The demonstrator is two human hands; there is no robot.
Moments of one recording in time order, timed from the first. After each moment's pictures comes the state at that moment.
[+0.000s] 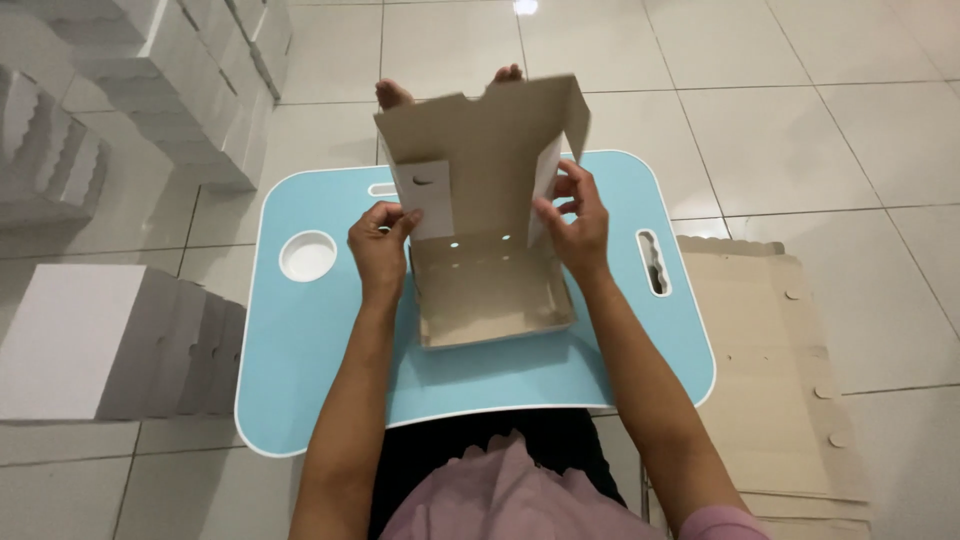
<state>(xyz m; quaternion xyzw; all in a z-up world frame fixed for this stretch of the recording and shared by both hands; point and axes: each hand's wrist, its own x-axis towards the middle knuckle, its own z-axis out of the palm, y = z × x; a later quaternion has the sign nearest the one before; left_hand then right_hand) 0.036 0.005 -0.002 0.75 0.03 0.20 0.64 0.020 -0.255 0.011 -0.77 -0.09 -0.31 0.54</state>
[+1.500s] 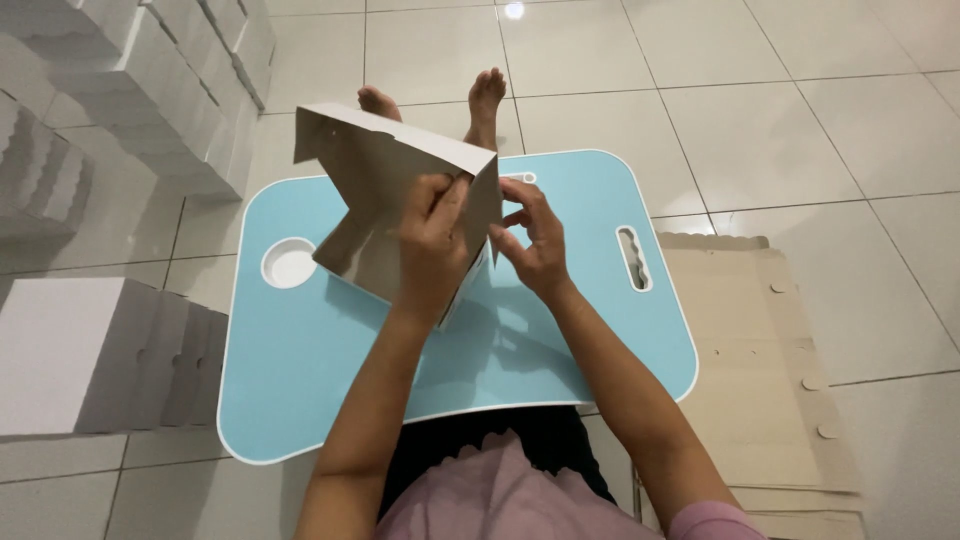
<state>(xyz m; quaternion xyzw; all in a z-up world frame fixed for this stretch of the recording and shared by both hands) -0.018 -0.077 0.102 0.73 -0.30 0.47 0.40 0.002 -0.230 0.022 -0.70 -0.26 -0.30 0.59</state>
